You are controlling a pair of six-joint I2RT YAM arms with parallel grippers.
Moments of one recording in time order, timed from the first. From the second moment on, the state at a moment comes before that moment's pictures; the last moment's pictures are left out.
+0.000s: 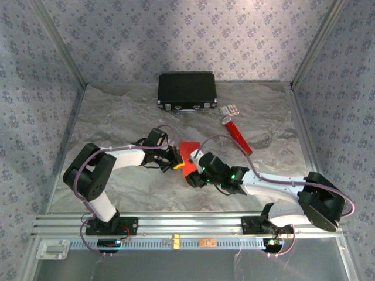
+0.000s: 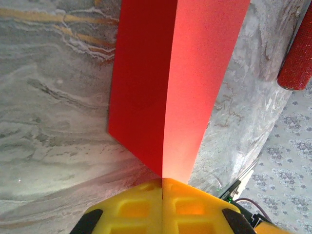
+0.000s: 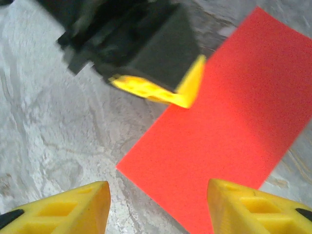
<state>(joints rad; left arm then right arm) -0.59 1.68 0.78 -0.07 0.62 -1.05 1.04 1.29 0.61 -0.06 0.08 0.23</state>
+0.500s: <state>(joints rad) -0.59 1.68 0.77 -0.06 0.62 -1.06 1.26 1.55 0.63 0.11 0.50 0.00</state>
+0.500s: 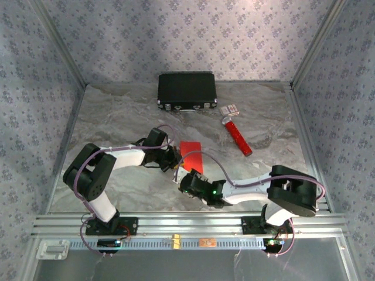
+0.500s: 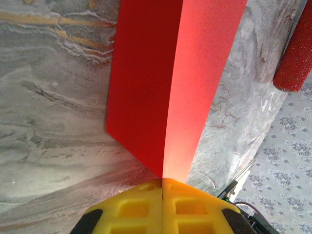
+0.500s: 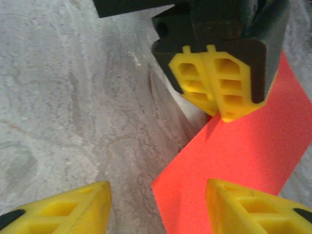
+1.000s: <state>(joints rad) -0.58 1.68 0.76 -0.05 0.62 -1.06 1.27 1.56 0.63 0.15 0.59 -0.01</state>
